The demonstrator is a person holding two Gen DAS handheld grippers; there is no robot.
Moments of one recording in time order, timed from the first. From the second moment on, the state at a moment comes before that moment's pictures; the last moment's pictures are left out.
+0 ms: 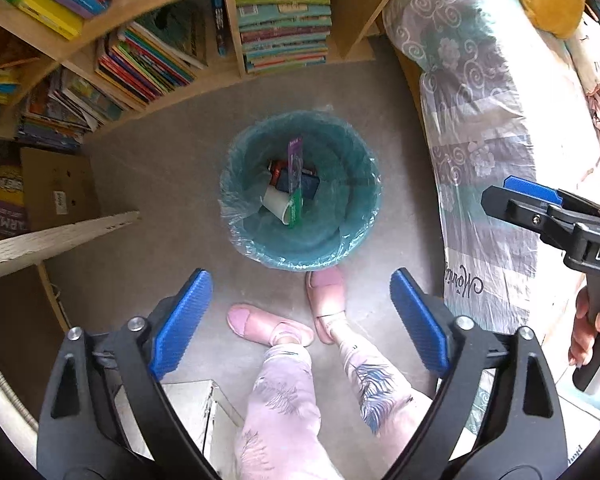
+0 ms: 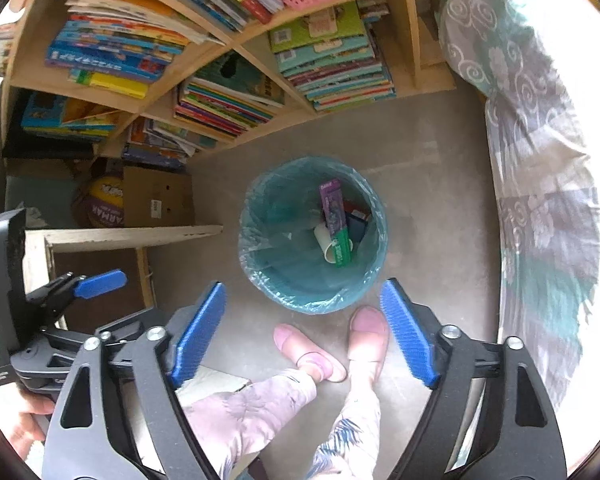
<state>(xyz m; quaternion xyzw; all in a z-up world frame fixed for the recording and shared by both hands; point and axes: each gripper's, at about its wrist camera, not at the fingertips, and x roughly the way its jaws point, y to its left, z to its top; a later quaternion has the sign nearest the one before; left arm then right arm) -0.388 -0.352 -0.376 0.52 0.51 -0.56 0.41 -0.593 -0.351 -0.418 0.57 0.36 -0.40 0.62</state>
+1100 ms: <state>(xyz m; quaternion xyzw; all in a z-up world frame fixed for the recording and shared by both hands) -0.214 -0.245 -0.072 0.31 0.47 -0.47 0.68 -0.456 -0.349 -0.178 0.36 0.42 -0.25 0.79</state>
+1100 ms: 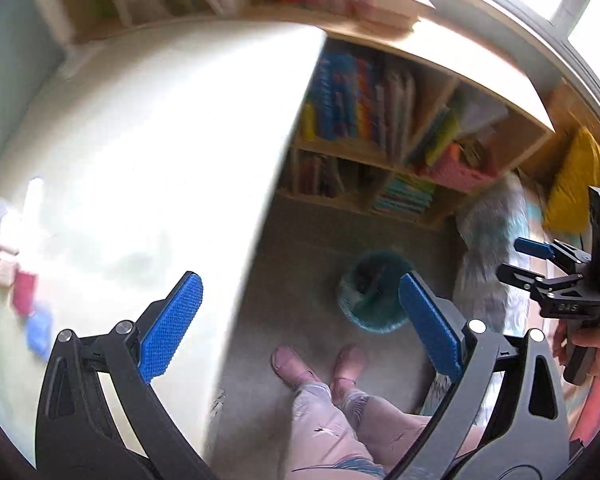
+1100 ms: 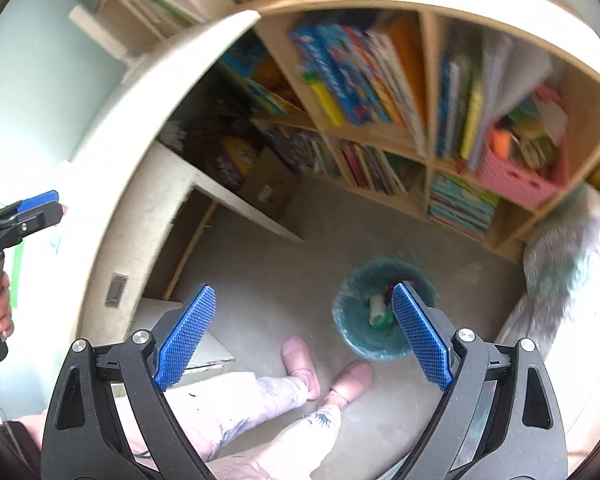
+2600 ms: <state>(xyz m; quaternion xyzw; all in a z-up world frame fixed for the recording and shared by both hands) 0.010 -0.003 -0.028 0.09 0.51 -0.22 0.83 -0.143 -0.253 -0.051 0.16 0.44 0.02 0.88</state>
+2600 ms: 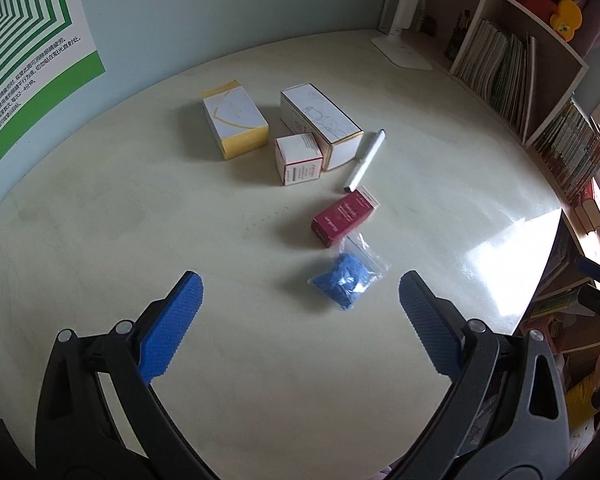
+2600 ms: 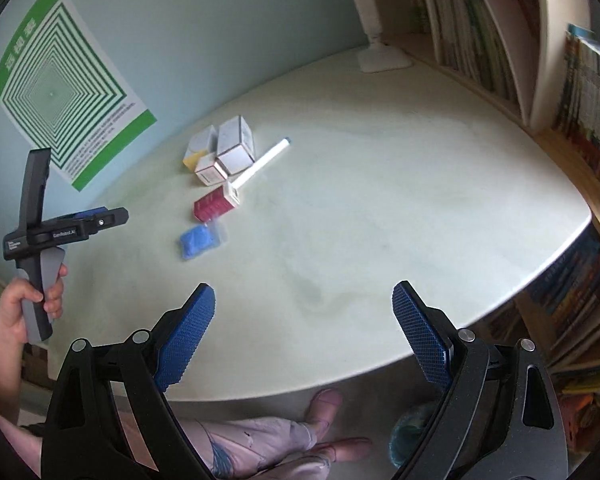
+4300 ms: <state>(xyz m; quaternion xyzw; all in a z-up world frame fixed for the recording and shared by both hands) 0.250 -0.011 -0.136 0.00 0.57 -0.22 0.79 0.209 -0.160 -0.128 0.05 0.54 0.19 0.82</state>
